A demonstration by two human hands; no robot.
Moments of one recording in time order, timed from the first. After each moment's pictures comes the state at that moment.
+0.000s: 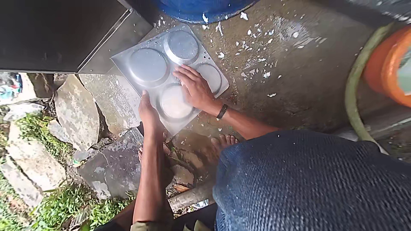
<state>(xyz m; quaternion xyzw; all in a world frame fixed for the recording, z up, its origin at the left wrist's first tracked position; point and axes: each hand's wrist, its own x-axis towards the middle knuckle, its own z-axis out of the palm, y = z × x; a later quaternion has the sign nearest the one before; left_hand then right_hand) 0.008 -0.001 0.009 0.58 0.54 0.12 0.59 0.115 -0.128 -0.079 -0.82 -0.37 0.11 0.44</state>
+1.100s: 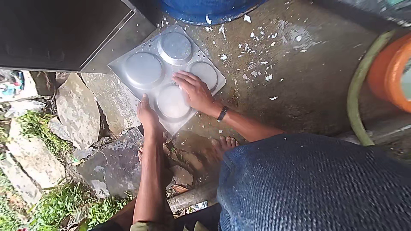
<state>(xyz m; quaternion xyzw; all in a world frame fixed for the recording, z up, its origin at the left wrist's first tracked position) 0.004 0.007 -0.001 0.57 0.57 0.17 0.57 0.111 -0.126 -0.082 -0.80 -0.40 0.09 0.44</state>
